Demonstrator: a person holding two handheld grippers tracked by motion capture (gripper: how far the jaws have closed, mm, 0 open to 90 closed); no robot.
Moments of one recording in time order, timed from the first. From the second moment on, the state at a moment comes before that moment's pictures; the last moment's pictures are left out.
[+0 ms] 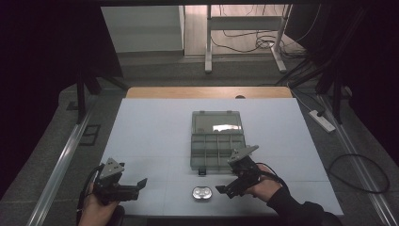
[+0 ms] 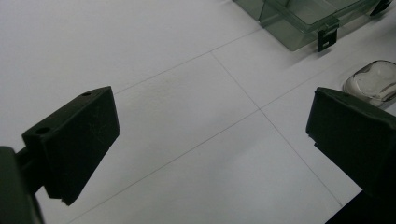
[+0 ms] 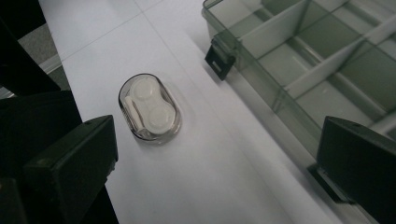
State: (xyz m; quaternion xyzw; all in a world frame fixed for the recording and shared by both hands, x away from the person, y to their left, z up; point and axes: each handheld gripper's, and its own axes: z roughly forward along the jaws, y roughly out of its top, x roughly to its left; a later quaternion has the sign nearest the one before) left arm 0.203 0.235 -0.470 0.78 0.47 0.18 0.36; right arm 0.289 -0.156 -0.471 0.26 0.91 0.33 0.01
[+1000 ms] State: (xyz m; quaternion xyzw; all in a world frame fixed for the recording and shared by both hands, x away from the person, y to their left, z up) left arm 0.203 0.235 -0.470 0.78 0.47 0.18 0.36; right arm 0.284 -0.087 -0.497 0.18 0.95 0.24 0.00
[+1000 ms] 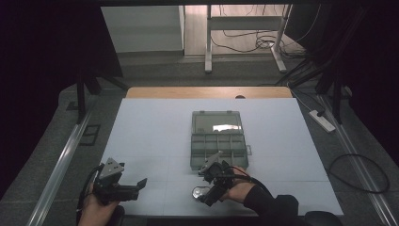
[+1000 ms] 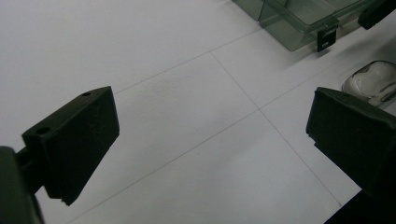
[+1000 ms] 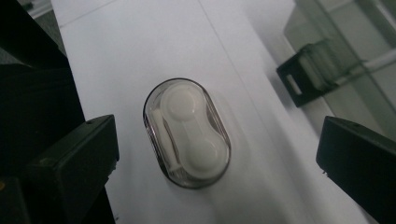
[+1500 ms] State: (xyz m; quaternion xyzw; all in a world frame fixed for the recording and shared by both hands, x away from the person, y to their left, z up) left arm 0.202 0.235 -0.470 0.78 0.47 0.18 0.36; right arm 0.281 -0.070 -0.520 0.15 0.97 0.19 0.02
